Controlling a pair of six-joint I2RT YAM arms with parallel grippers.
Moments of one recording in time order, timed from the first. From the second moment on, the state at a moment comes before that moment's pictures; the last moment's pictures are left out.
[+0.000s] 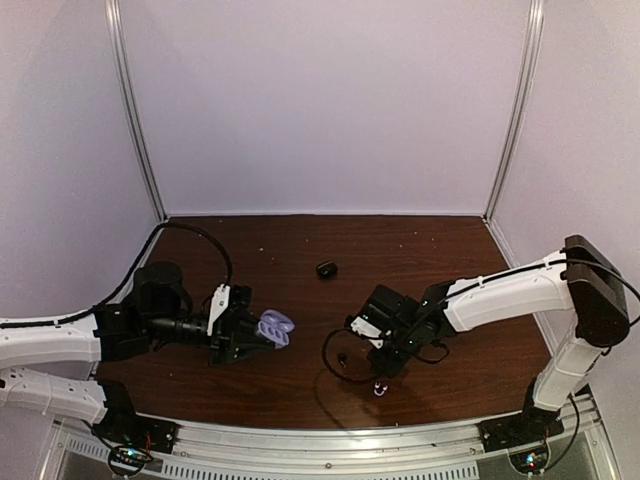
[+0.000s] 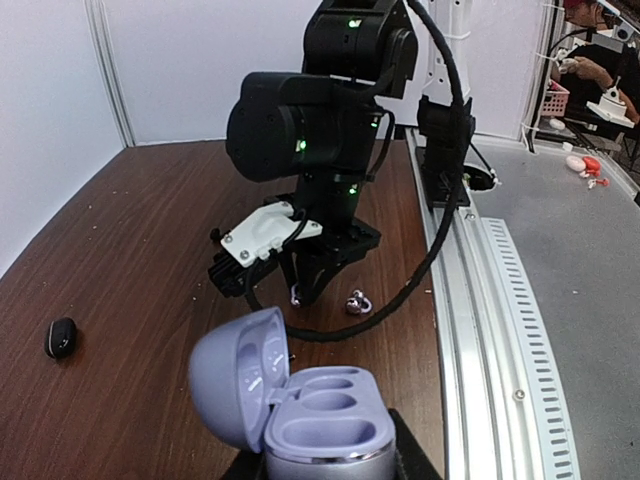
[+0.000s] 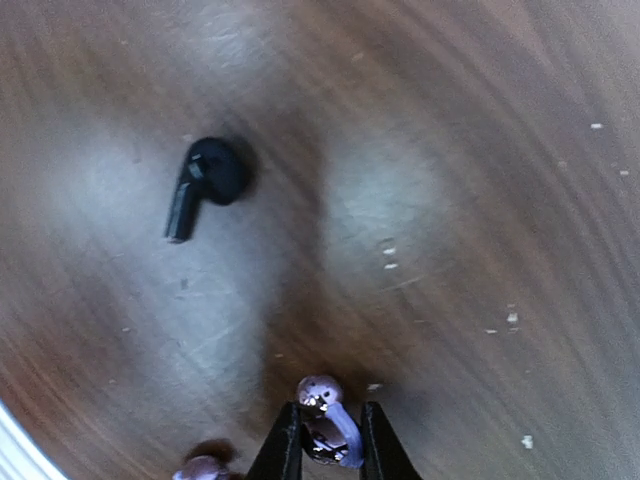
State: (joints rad) left arm -0.89 0.96 0.50 0.13 0.56 0.22; right arm 1.02 1.70 0.97 -0.52 0.04 0.16
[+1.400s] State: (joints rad) left arm -0.89 1.04 0.46 0.48 0.64 0.05; right arm 1.18 1.40 1.40 -0.47 -0.23 0.10
